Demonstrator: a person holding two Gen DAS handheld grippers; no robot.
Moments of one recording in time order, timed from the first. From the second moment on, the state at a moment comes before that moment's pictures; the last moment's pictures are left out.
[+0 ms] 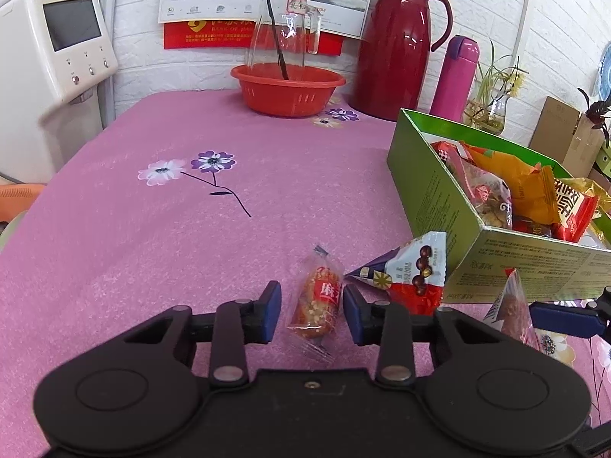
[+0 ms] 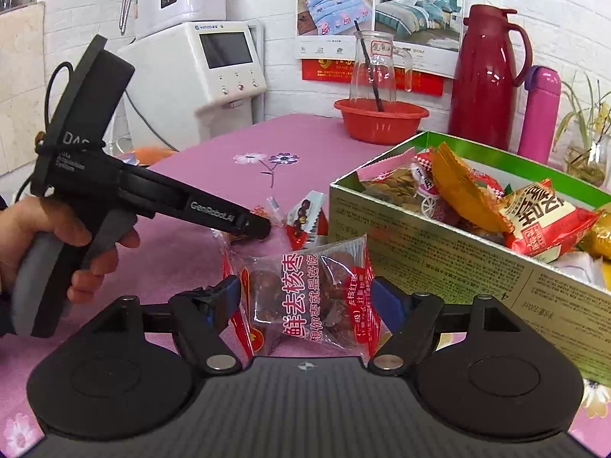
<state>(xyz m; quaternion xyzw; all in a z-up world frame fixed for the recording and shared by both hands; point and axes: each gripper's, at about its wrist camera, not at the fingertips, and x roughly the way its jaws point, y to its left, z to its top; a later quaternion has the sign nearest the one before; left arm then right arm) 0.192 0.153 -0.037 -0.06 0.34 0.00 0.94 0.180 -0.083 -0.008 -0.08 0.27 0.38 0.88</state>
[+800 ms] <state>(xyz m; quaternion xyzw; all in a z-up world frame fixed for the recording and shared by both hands) 0.176 0.148 -0.033 -0.10 0.35 -0.01 0.93 0.170 -0.074 -0.018 -0.12 0.27 0.42 0.86</state>
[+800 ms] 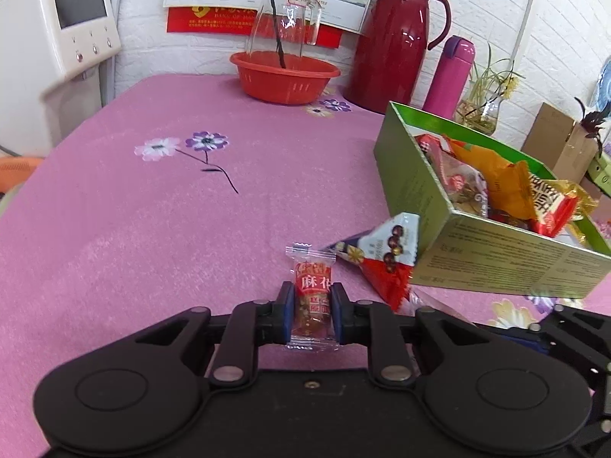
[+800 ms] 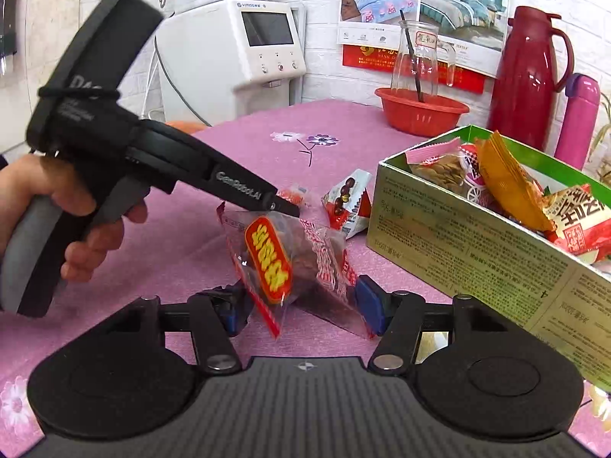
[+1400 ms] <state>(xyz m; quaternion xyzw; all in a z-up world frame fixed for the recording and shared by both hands) 0.161 0.080 0.064 -0.11 0.25 -0.14 0.95 0.158 -0.161 0.046 -0.06 0.16 0.38 0.91</state>
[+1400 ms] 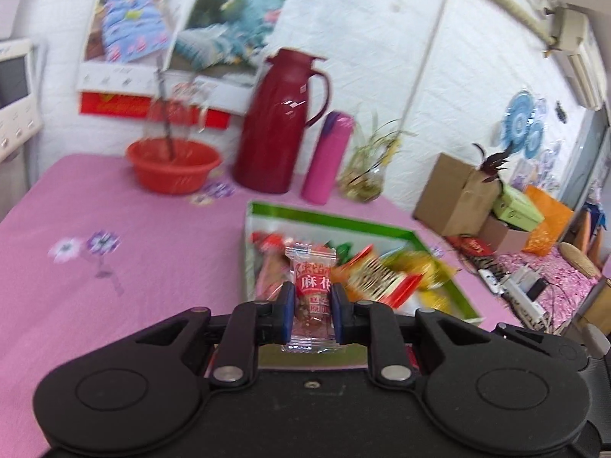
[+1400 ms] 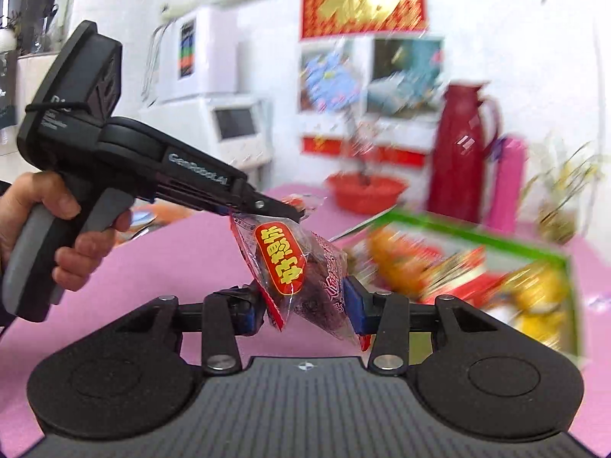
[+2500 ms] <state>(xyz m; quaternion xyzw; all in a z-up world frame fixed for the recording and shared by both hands) 0.222 0.088 0.049 -0.11 0.26 -0.09 0.95 0.233 -0.209 0.043 -0.08 0.11 0.25 0.96</state>
